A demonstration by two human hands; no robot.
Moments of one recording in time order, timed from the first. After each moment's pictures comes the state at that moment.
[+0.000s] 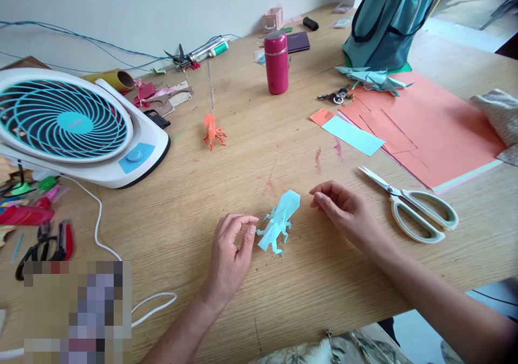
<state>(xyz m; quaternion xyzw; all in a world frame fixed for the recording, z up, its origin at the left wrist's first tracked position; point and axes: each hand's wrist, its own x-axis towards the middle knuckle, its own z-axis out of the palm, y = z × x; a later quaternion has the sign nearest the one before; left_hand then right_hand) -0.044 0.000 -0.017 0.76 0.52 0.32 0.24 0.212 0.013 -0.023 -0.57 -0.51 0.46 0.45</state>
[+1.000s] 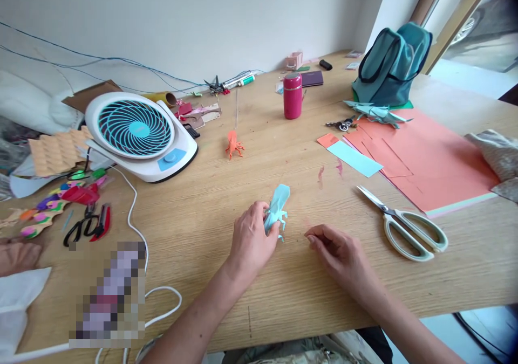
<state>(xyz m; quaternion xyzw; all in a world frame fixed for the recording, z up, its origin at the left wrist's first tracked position) 0.004 0.007 -0.002 0.75 0.62 0.21 0.12 0.204 -0.043 -0.030 -0.54 -0.64 0.39 0.39</state>
